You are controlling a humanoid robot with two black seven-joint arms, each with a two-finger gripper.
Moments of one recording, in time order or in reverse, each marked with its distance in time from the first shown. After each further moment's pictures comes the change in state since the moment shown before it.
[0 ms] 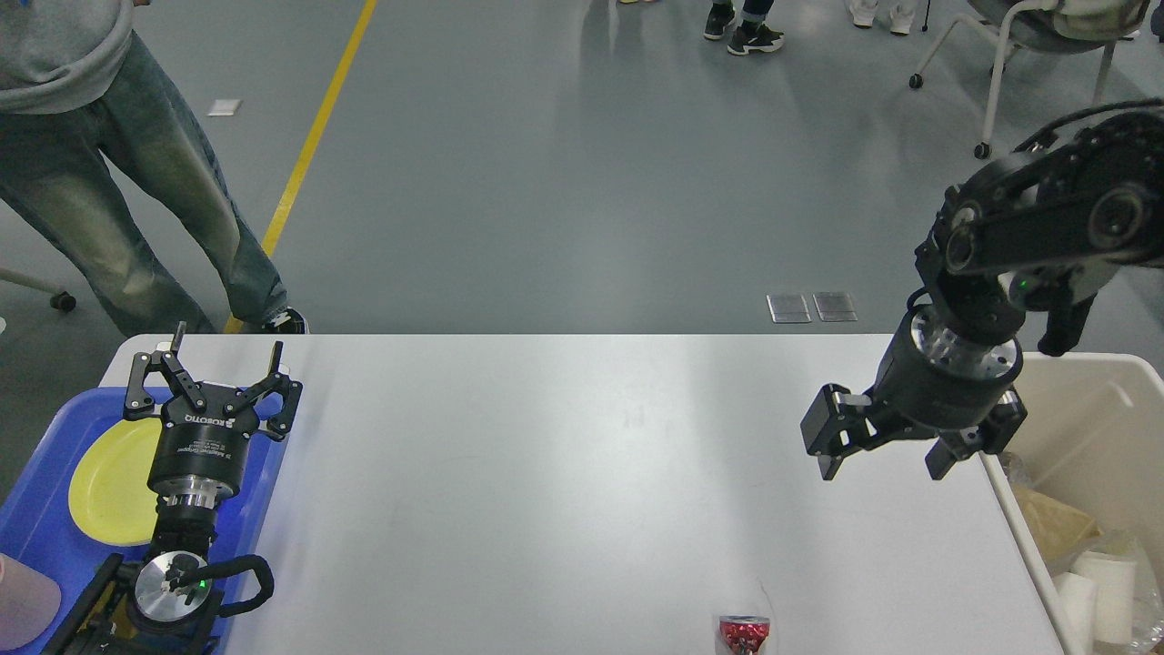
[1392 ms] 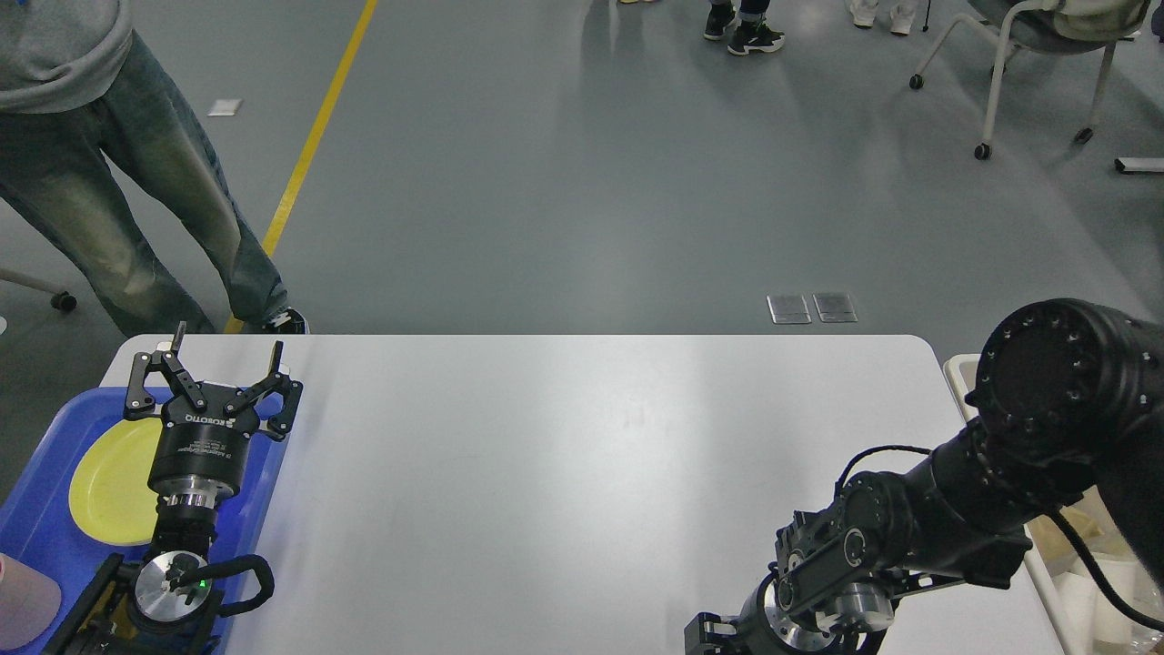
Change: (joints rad) left arm 0.000 0.000 0.000 0.000 0.000 0.000 0.000; right arm -0.734 0.233 0.182 -0.150 -0.015 -0.649 -0.001
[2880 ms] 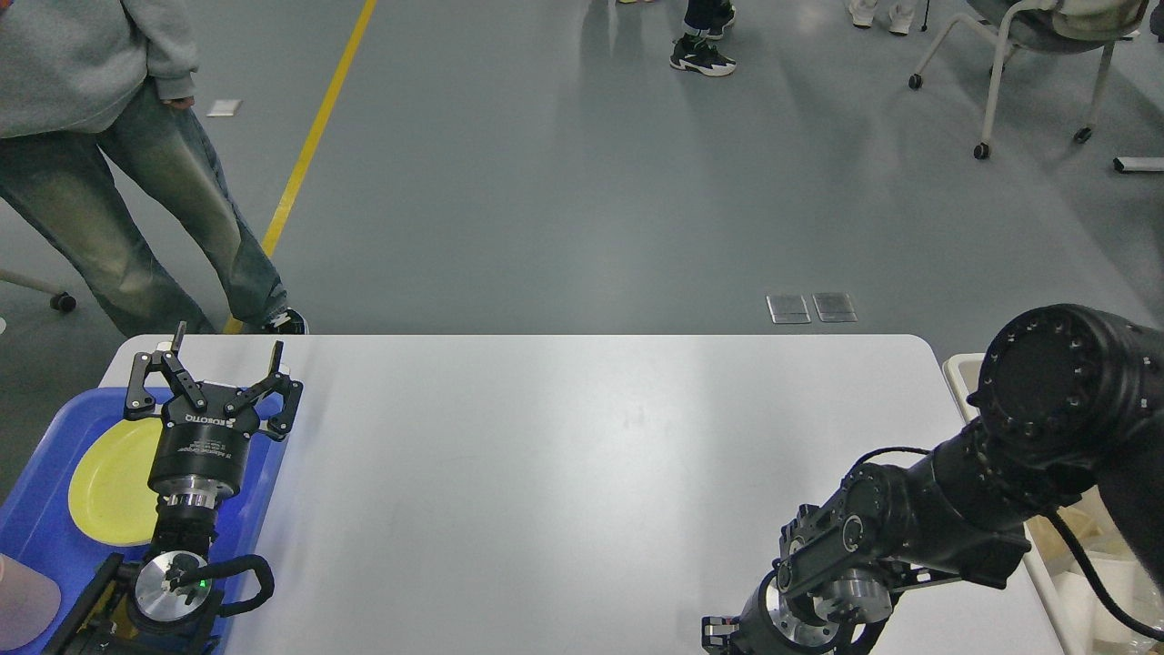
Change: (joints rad) left arm 0.000 0.000 0.000 0.000 0.000 0.000 0.000; right arm -0.010 -0.009 0.001 -0.044 0.068 0.081 -0.001
